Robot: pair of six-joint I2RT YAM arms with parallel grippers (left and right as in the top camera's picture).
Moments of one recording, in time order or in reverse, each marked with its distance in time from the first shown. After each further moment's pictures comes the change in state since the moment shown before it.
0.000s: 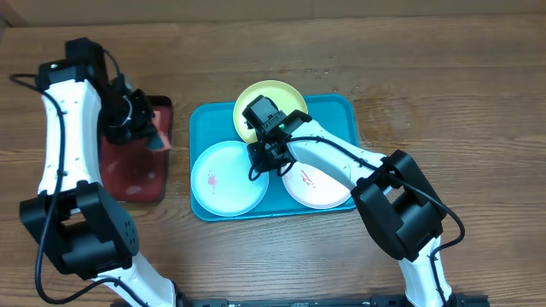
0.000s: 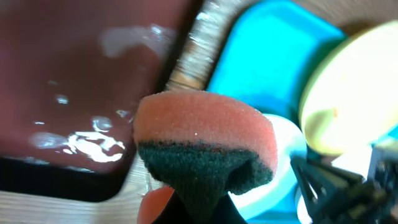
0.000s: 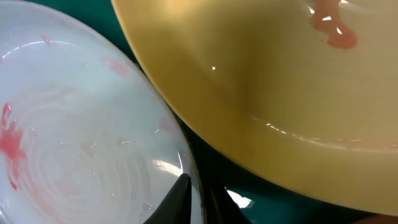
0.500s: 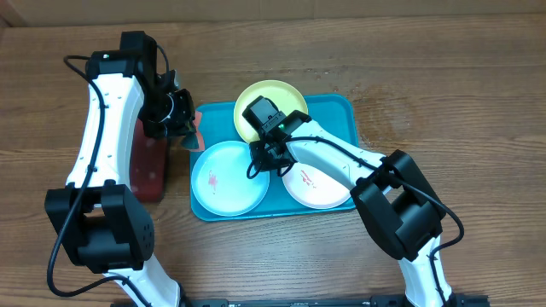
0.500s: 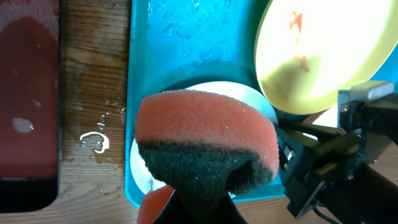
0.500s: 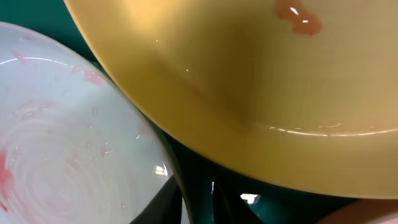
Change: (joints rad) left arm -0.183 0.000 0.000 -0.011 0.024 0.016; right arm 0.000 0.010 0.000 -0.017 0.048 0.083
